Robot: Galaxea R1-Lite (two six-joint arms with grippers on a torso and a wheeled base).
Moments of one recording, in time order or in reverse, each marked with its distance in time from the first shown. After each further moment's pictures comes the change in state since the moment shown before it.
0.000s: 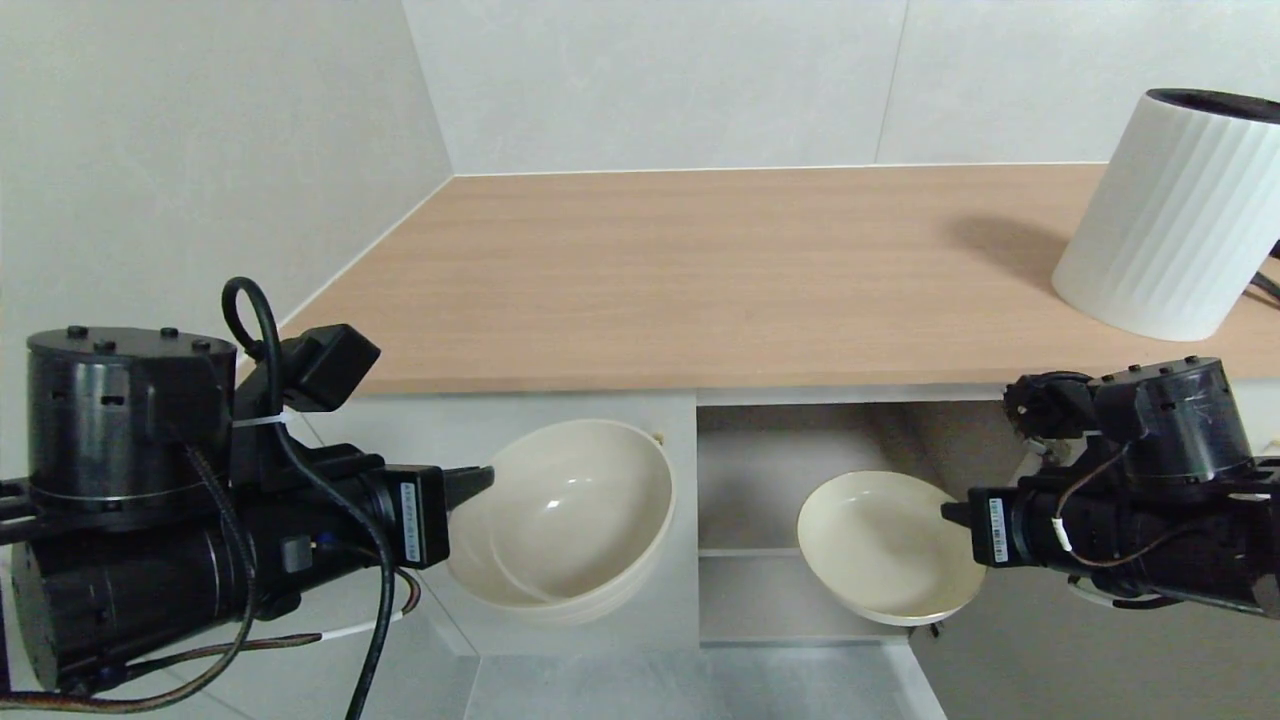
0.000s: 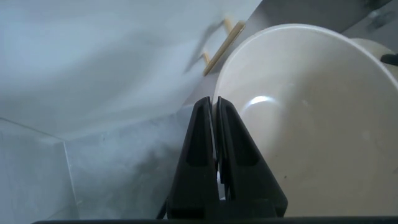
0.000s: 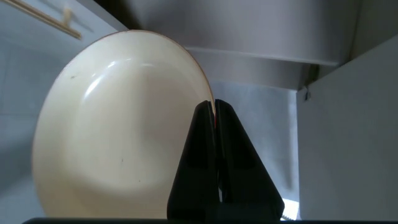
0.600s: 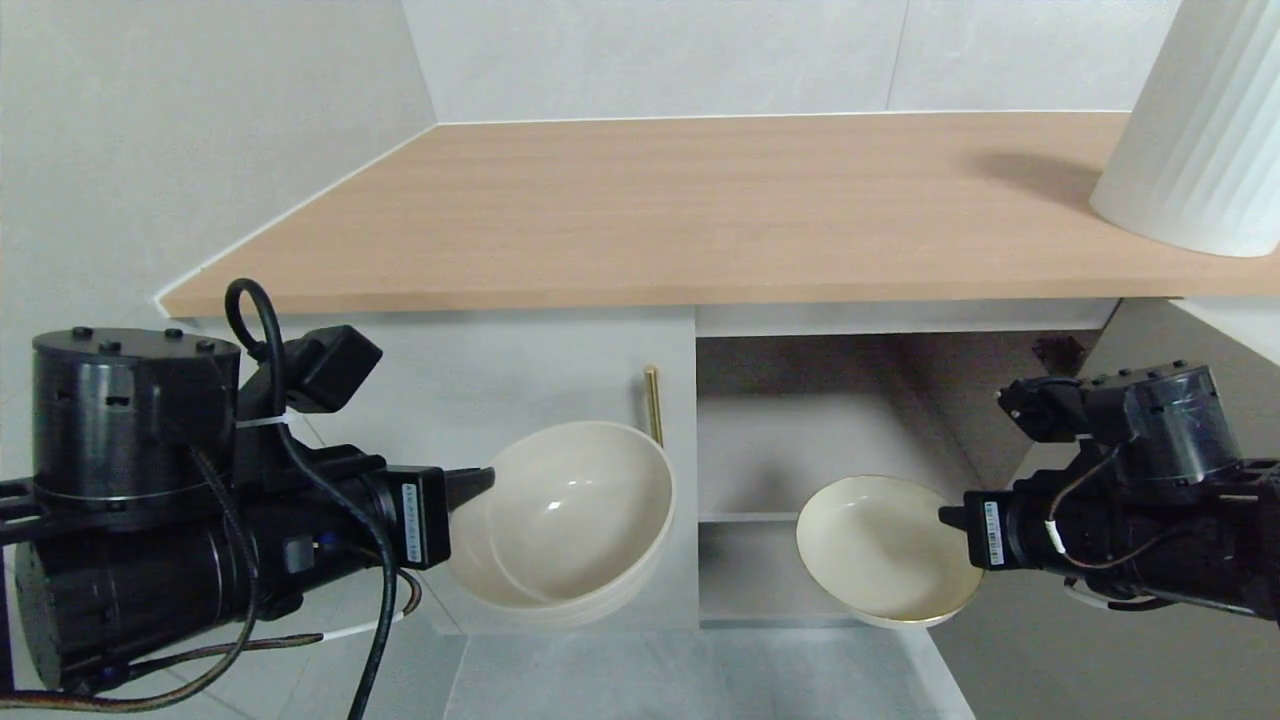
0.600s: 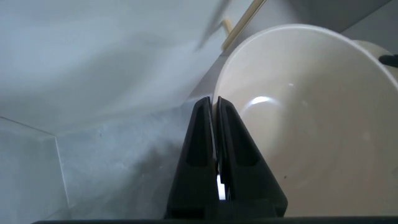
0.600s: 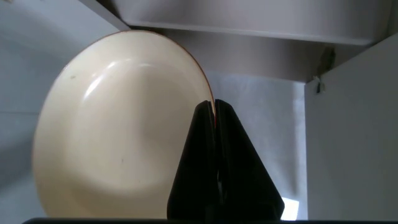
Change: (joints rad) left arm 0.000 0.003 0.000 0.000 0.000 0.000; right arm 0.000 0.014 0.000 -0.001 0.000 0.000
